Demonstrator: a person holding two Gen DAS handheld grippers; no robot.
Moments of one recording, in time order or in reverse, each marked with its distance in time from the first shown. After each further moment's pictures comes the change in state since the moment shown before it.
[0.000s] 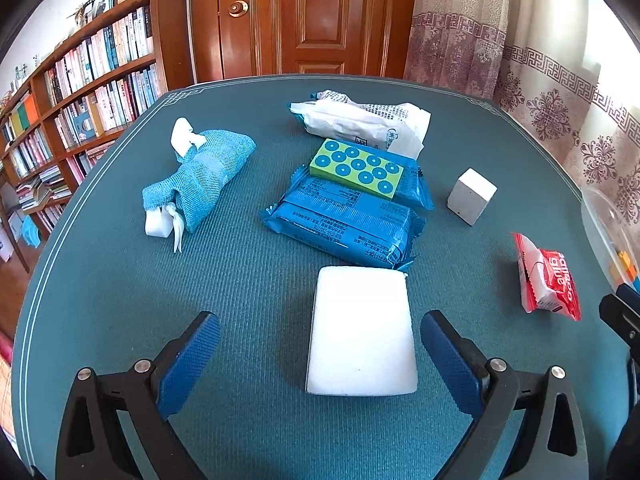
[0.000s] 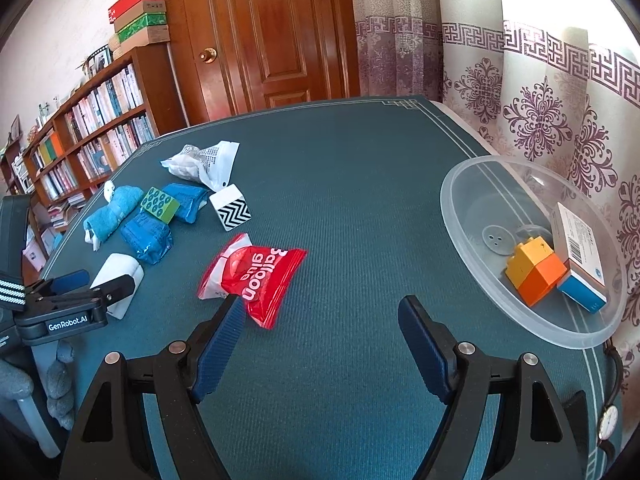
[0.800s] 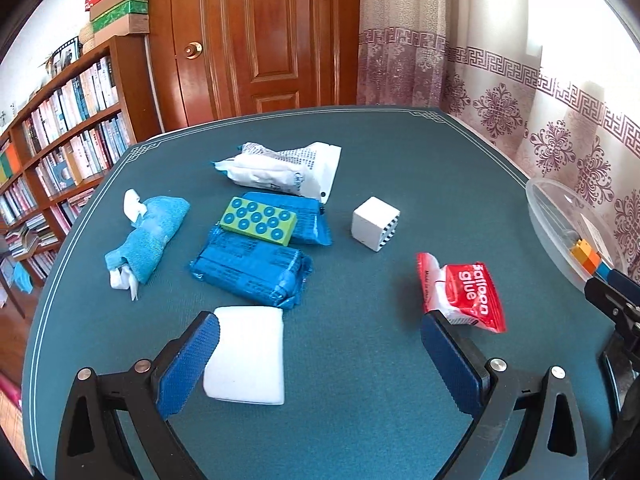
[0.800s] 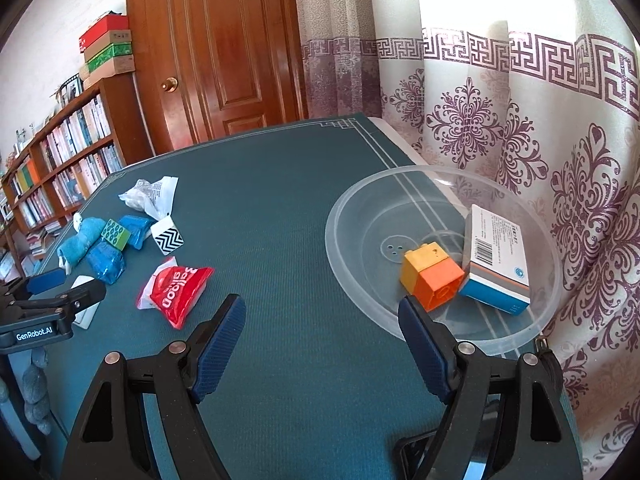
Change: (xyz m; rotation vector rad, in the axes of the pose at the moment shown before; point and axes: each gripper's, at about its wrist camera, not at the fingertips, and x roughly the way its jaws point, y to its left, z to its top) left arm -0.032 -0.059 0.009 0.114 -0.094 -0.037; right arm -0.035 -0.061 -0.003 0.059 -0.078 -0.096
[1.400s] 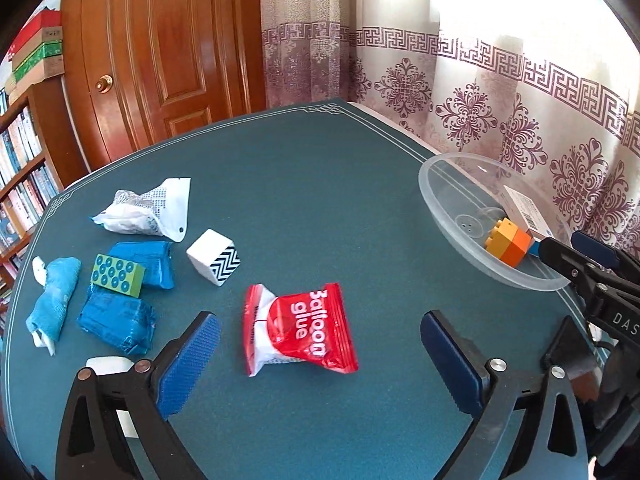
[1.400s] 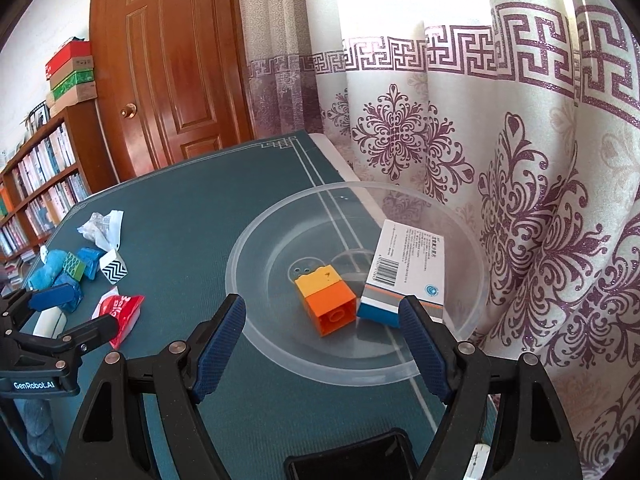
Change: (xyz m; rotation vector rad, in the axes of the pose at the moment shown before) left arm 0.007 -0.102 0.020 0.177 0.007 -0.178; right arm -0.011 -0.064 0.008 0.069 -0.049 -0.107
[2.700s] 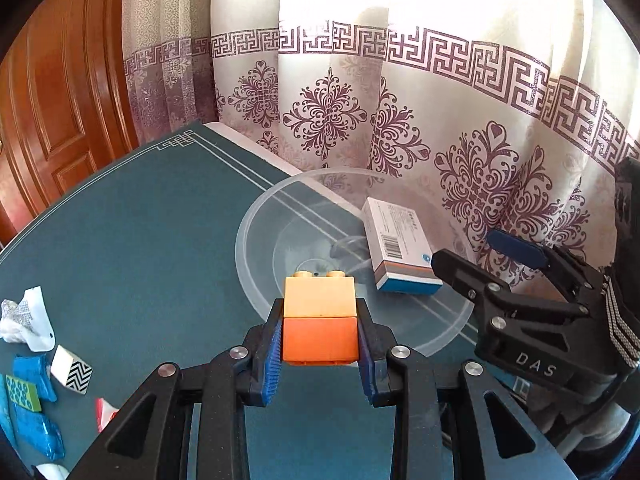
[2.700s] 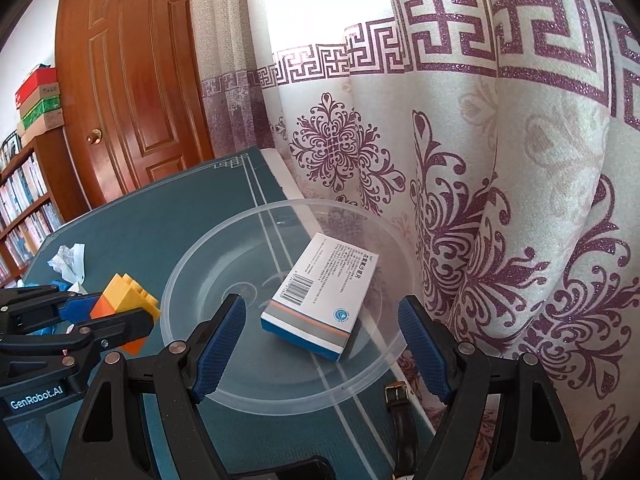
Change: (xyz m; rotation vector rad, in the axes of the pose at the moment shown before) left arm 0.025 -0.111 0.059 0.222 0.009 -0.318; right arm 0.001 -0.061 0.013 0.104 -0.036 -0.098
